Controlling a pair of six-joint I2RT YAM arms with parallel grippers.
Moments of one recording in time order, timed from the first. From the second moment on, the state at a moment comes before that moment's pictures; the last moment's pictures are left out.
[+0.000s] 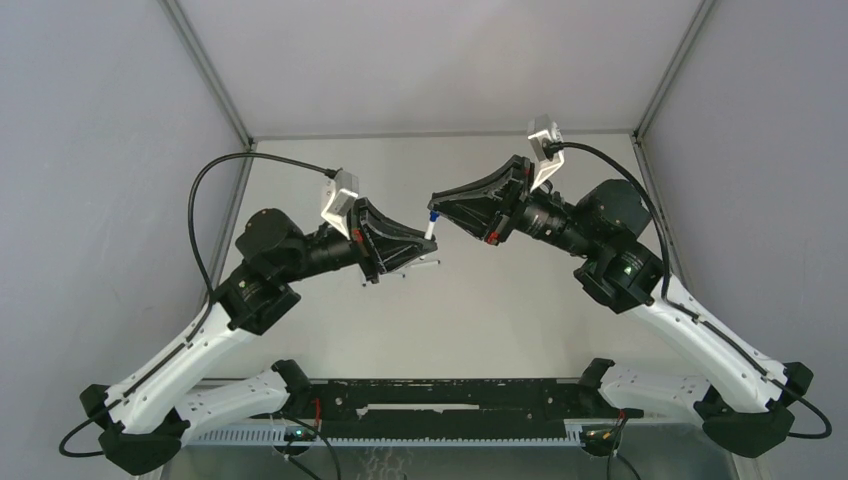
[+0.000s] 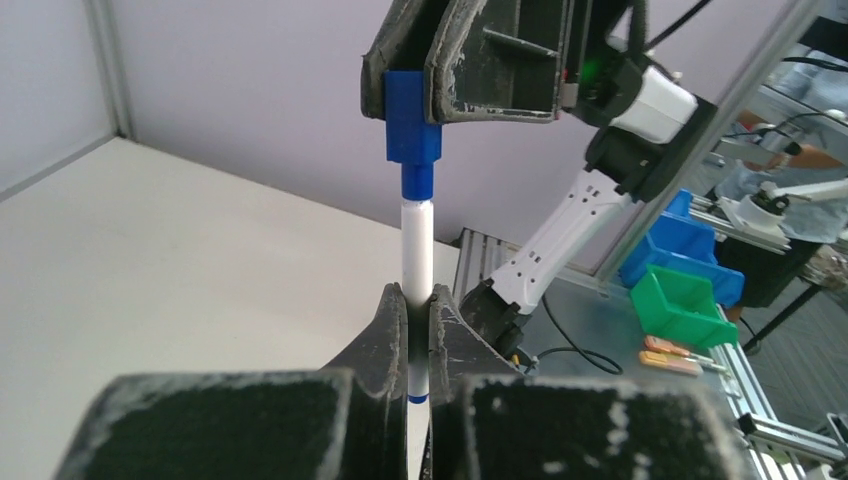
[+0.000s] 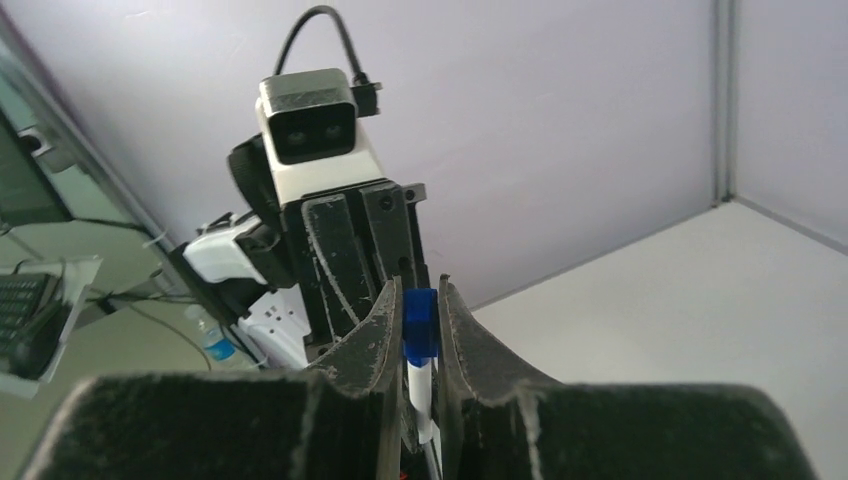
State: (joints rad) left arm -0.83 0.89 1.09 0.00 0.54 -0.37; right arm 0.83 1.02 1.27 0.06 -0.43 0.48
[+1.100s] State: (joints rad) left arm -0.83 0.93 1.09 -0.13 0.40 -0.34; right arm 0.91 1.05 1.32 -0.18 -0.03 0.47
